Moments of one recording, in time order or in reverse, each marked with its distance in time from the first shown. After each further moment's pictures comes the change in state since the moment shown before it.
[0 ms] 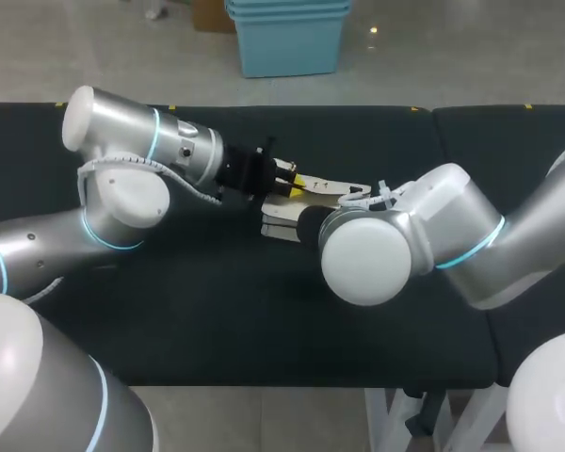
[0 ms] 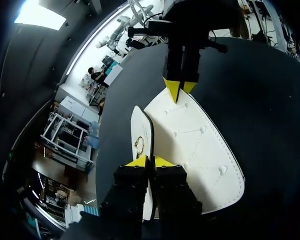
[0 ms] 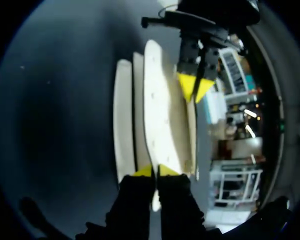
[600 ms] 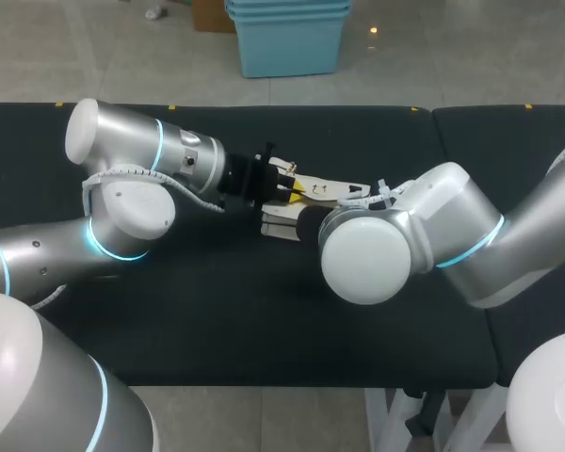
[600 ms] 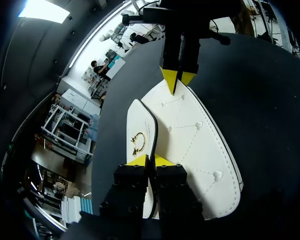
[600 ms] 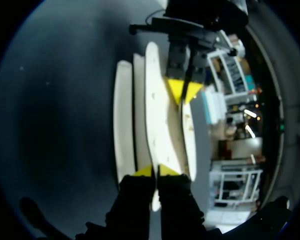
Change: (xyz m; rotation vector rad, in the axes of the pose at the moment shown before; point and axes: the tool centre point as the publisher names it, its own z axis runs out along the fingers) left arm 0.009 0.012 0.006 -0.051 -0.016 -0.056; right arm -0.001 0.001 0.001 -0.001 -0.001 0.001
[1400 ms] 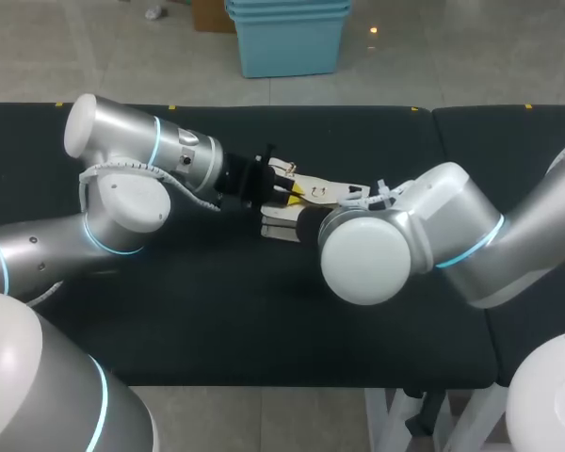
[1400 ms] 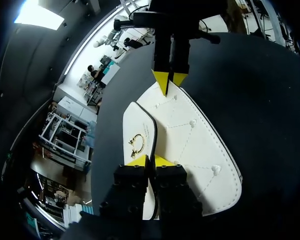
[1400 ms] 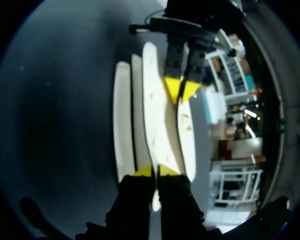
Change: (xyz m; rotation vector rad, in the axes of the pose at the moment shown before) left arm 0.006 -0.001 0.000 0.042 0.034 0.060; right arm 0.001 0.000 0.000 0.000 0.001 0.000
